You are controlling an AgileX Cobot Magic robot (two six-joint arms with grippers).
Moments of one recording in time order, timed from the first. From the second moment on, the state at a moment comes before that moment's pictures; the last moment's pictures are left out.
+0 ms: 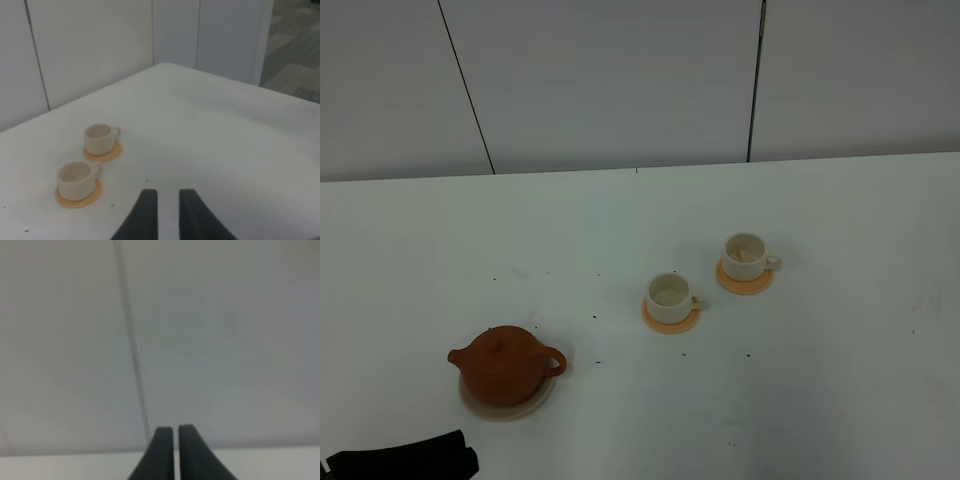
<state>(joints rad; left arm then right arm) 0.01 0.46 -0.21 -1.37 0.73 1.59 1.19 0.28 -0.58 1.82 -1.13 -1.97</state>
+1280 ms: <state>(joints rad) 0.01 0.46 -0.21 -1.37 0.73 1.59 0.84 0.19 -0.58 1.72 -1.22 -1.83</state>
